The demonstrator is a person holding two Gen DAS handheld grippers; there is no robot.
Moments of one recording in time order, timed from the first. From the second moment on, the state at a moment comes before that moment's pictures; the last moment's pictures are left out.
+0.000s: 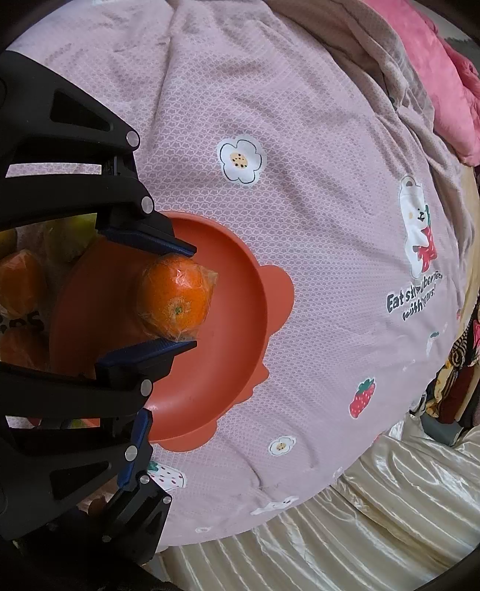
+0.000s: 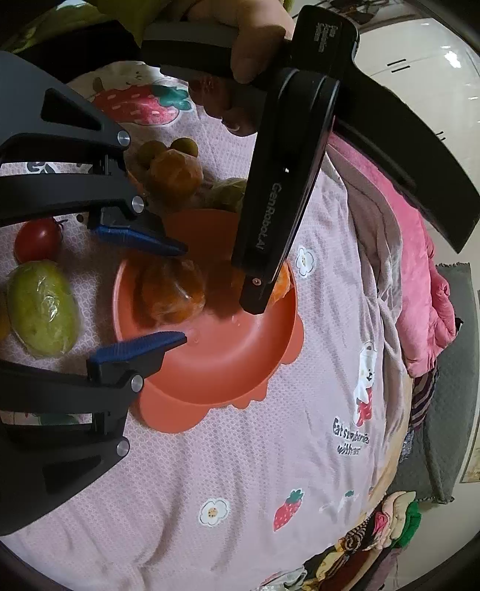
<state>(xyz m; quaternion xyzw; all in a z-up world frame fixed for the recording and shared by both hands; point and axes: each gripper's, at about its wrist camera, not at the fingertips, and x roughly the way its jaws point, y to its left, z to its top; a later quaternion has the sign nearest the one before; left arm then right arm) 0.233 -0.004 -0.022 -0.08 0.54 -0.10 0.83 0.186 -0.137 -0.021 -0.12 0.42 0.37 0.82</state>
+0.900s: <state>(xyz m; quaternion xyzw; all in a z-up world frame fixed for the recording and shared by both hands) 0.203 0.014 0.007 -0.09 0.49 -0.08 0.86 0.165 -0.174 0.000 -0.08 0.41 0.33 0.85</state>
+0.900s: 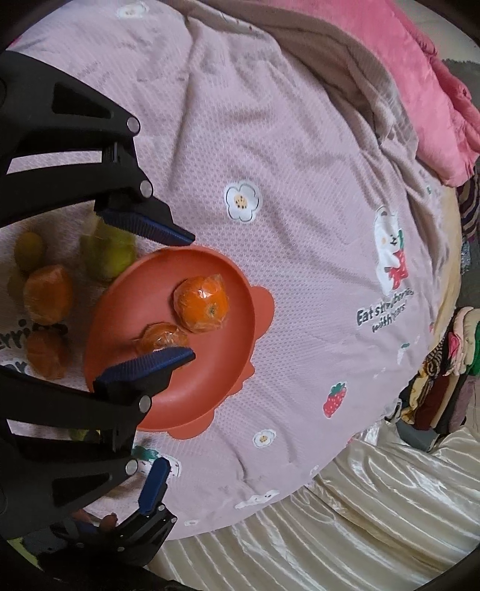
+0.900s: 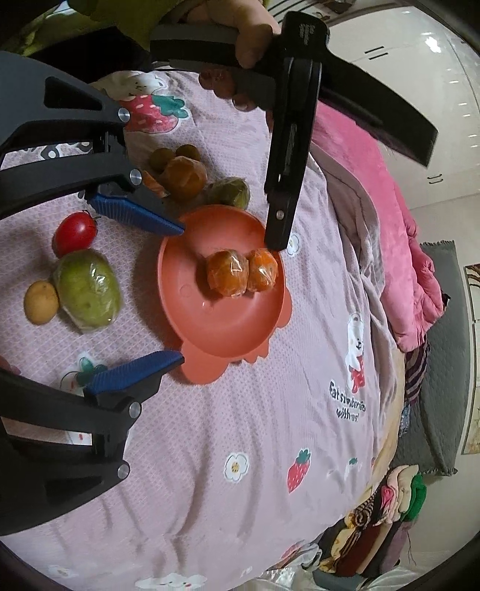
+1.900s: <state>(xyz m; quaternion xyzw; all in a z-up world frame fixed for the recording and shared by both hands) 0.137 0.022 0.057 -0.08 0.42 -0.06 0.90 0.144 -0.207 0.025 -0.07 0.39 0.29 0.87</state>
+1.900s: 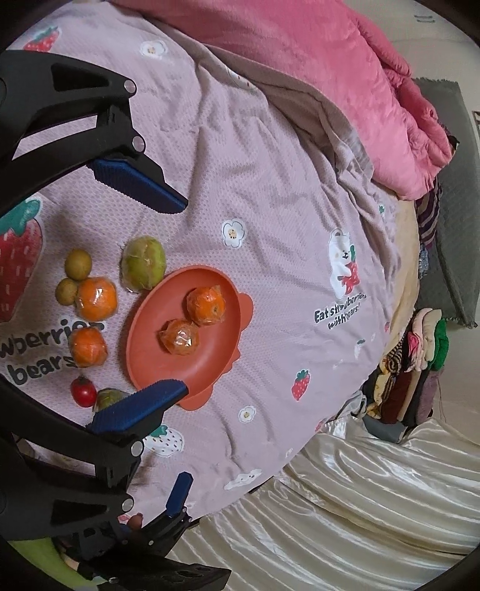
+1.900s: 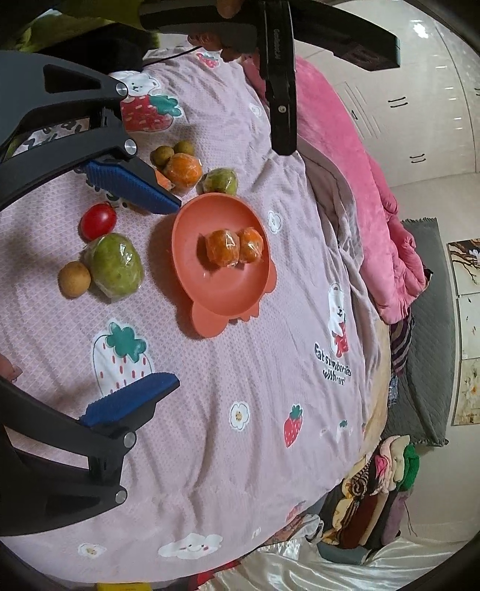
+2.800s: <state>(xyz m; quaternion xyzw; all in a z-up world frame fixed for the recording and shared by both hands) 0.094 0.028 0.043 -0.06 0.43 -0.04 0.90 0.115 -0.207 0.019 -0.08 0.40 0.29 0.87</state>
